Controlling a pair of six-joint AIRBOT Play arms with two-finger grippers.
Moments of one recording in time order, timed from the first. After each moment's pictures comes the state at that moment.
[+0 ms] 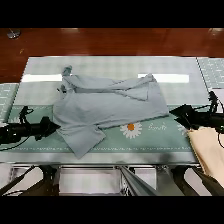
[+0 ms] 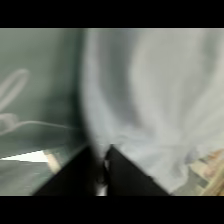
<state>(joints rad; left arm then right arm) 0.57 -1.13 0.39 0.74 -1.08 -1.09 -0.50 -0.95 0.53 -0.77 1.14 1.30</state>
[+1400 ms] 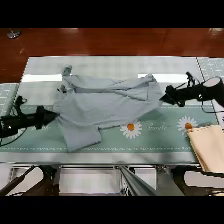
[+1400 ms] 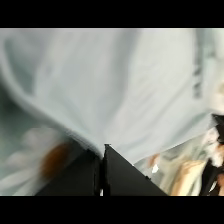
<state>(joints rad) 0.55 -1.08 0.50 0.47 -1.18 -1.02 -0.21 -1.47 1.05 -0.86 1.08 1.44</state>
